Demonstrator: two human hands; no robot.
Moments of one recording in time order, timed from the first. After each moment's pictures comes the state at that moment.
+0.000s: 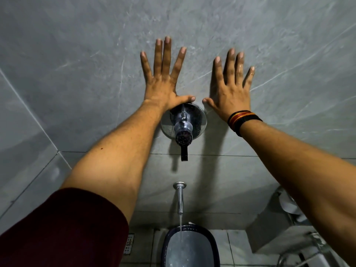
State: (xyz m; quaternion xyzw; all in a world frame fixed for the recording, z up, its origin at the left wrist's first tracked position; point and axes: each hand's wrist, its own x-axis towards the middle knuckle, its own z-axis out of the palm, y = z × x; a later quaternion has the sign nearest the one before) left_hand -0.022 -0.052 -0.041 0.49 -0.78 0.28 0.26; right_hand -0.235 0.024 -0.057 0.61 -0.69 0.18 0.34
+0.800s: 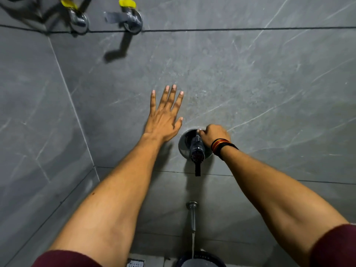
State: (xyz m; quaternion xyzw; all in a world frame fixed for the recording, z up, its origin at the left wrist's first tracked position) left_hand 0.060 0.051 -0.005 0.49 -0.79 0.31 0.22; right_hand -0.143 0.072 -0.045 0.60 -0.77 0.22 0.02
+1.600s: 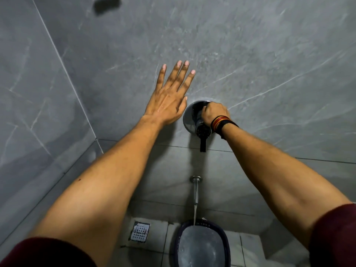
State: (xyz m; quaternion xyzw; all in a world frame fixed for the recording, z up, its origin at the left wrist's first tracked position) left_hand 0.060 0.047 -0.044 0.41 -0.80 0.36 0.23; right_hand -0.129 0.049 -0.076 0.60 -0.76 0.25 -0.05
